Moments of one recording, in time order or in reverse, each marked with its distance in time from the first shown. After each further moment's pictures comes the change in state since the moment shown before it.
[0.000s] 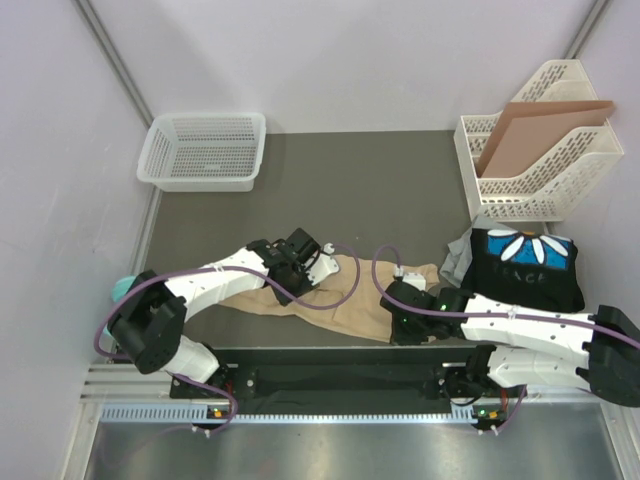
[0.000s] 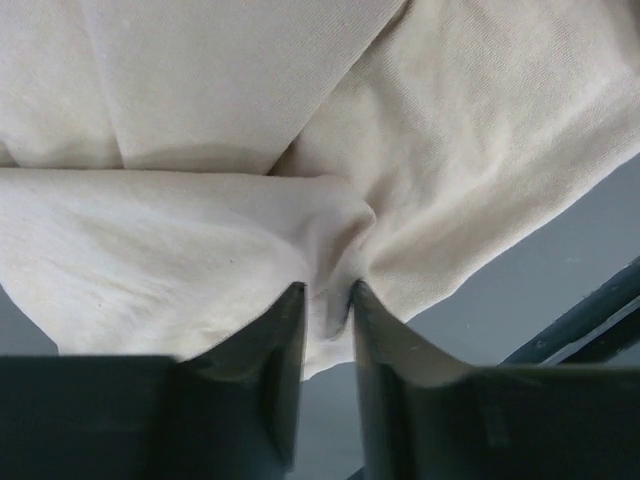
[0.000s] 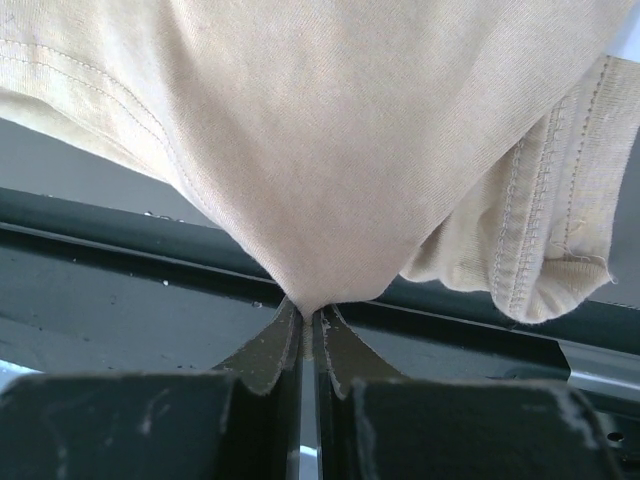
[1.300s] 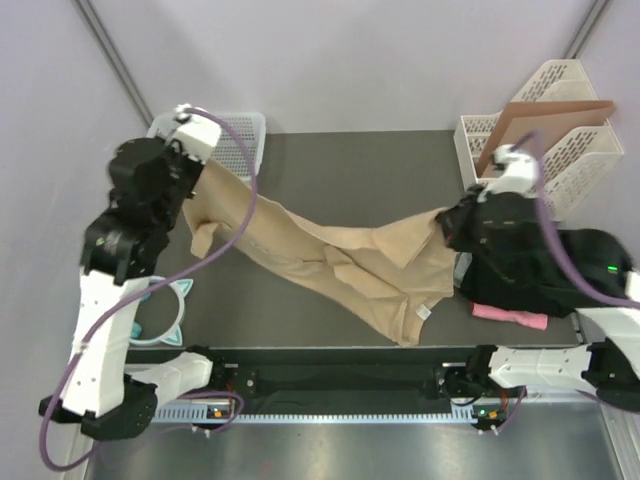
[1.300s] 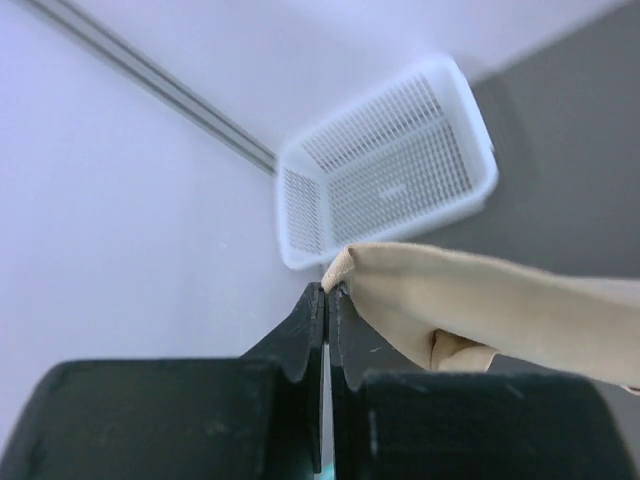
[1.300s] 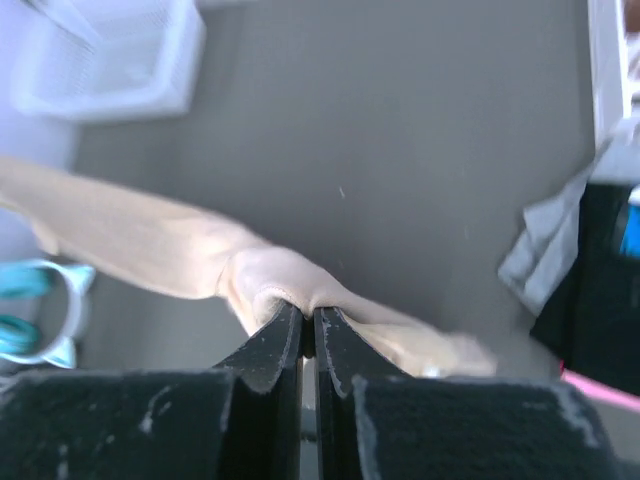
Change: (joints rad) left arm 0.438 -0.363 0.740 -0.089 -0.311 0.171; right arm -0.002 -0.033 1.070 -0.490 0.610 -0.261
